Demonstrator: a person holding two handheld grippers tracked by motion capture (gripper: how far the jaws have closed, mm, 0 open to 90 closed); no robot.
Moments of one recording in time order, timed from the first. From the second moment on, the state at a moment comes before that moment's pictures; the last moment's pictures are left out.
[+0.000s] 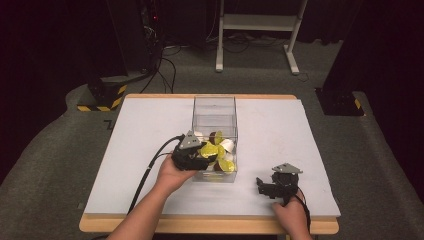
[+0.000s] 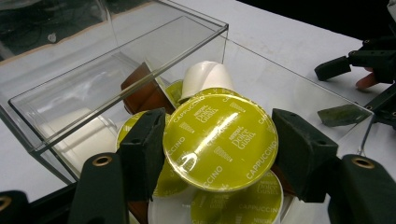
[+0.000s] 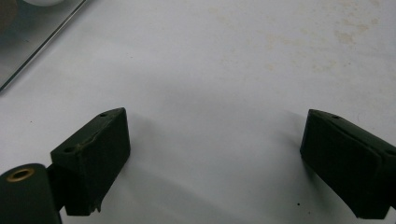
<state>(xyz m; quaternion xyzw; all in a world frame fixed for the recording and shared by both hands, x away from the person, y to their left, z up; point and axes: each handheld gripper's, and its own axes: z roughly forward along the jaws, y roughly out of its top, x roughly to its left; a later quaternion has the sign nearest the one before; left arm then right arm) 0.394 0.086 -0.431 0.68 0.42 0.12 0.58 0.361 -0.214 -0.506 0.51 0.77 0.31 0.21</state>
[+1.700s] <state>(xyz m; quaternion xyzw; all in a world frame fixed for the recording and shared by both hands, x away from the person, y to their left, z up) 0.371 0.138 -0.410 0.66 0.43 0.14 0.60 0.361 -0.214 -0.506 0.51 0.77 0.31 0.21</state>
